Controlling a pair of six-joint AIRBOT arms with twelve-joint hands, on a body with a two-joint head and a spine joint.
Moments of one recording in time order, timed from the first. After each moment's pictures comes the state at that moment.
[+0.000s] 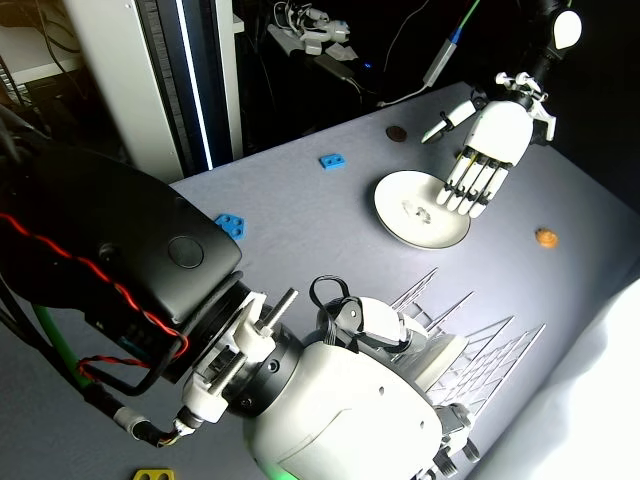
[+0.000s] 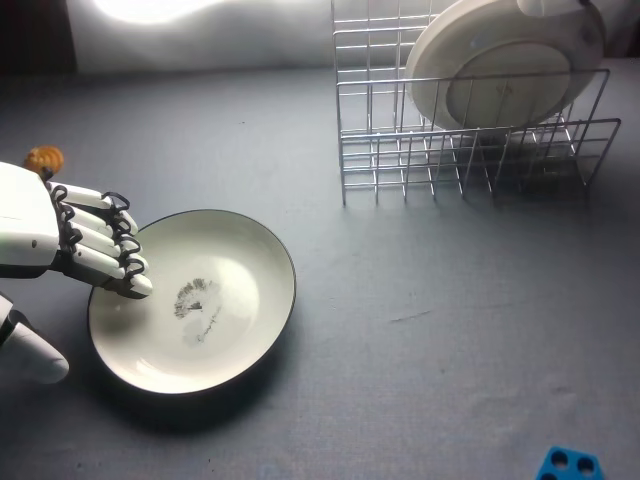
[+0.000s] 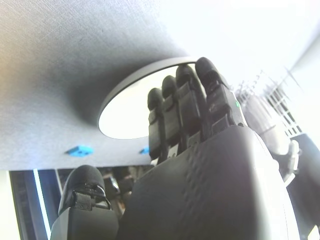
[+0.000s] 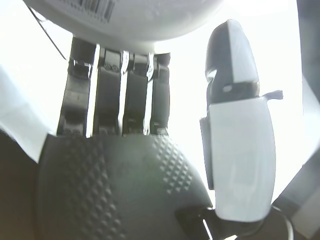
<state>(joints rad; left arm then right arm) 0.64 -0.95 1.56 1.46 -0.91 -0.19 -0.13 -1.07 1.41 1.46 0.08 -1.50</state>
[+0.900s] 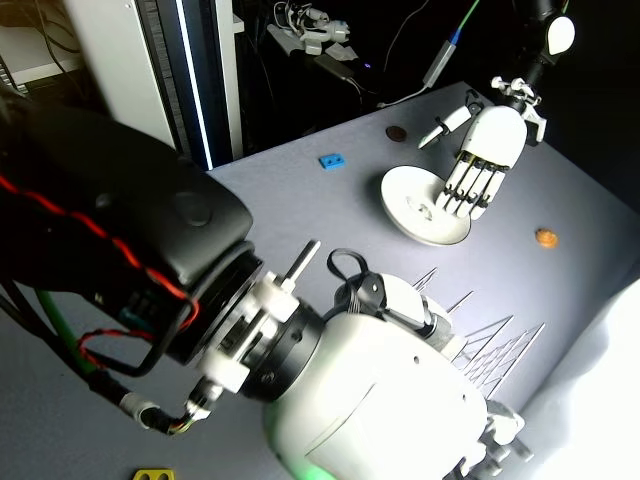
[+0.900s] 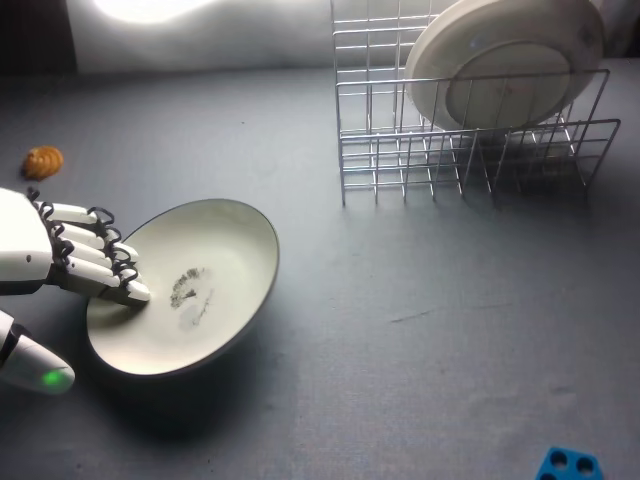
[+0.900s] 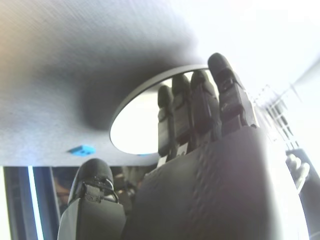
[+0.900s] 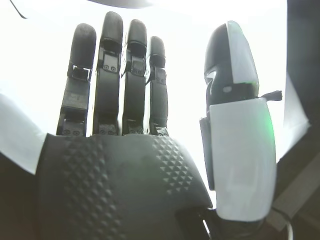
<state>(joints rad) 0.78 -0.96 1.57 1.37 -0.90 -0.24 -0.02 -1.05 1.35 1.25 0.09 -1.53</state>
